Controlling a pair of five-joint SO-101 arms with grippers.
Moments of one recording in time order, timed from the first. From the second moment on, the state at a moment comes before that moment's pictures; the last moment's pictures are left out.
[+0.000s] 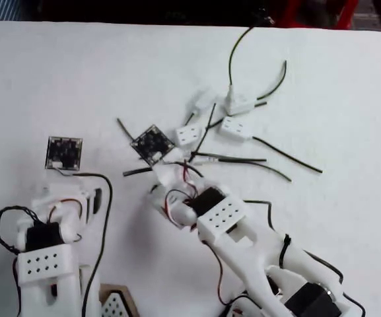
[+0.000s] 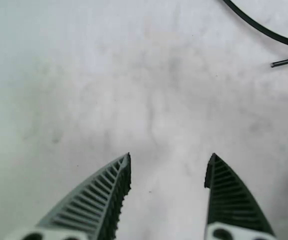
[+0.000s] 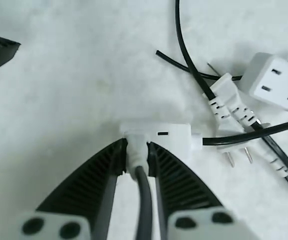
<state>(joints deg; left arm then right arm) -19.0 -67.5 79.8 51.9 -16.0 -41.0 -24.5 53.6 34.5 6.7</state>
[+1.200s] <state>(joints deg) -19.0 -67.5 79.8 51.9 -16.0 -42.2 -19.7 49.8 37.6 12.8</state>
